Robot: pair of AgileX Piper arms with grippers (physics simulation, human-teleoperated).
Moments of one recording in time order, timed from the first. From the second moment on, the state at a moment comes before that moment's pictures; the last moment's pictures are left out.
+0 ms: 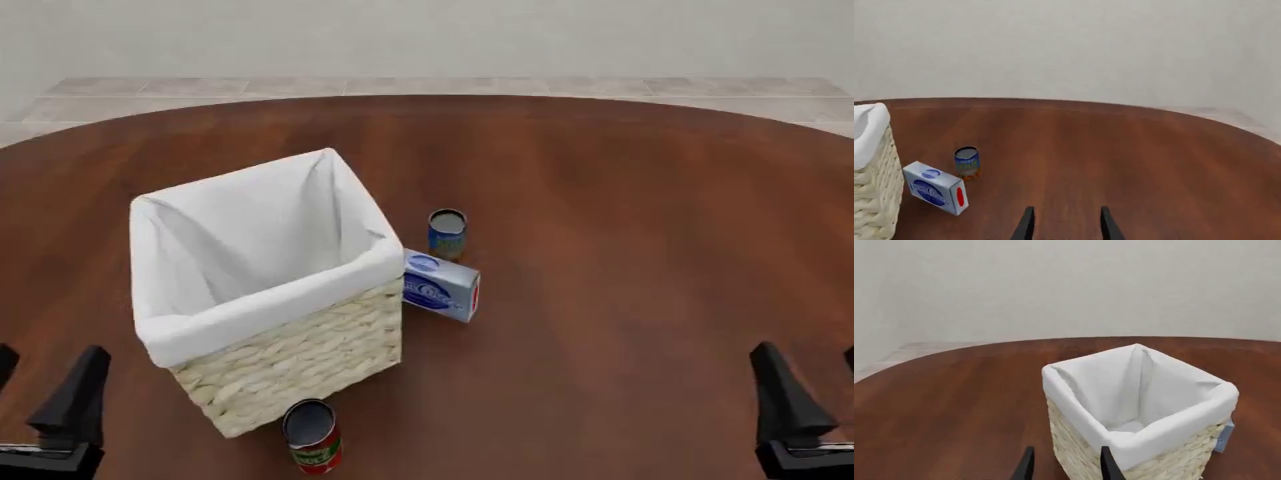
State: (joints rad) left arm -0.02 0.01 0.00 0.00 0.00; right arm 0.00 0.00 -0.02 0.01 -0.03
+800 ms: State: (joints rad) left arm -0.02 0.02 0.00 0.01 -0.03; right arm 0.08 0.23 -0.34 0.05 -0.04
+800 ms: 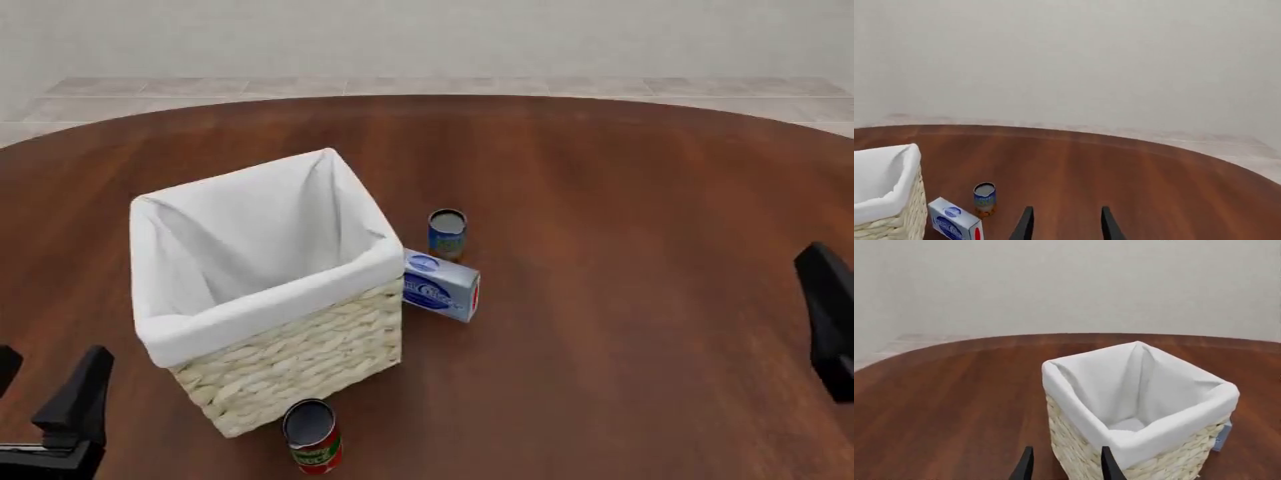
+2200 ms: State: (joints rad) left arm -0.11 0.00 0.00 0.05 -0.03; right arm 0.63 1.64 -1.57 0.58 -0.29
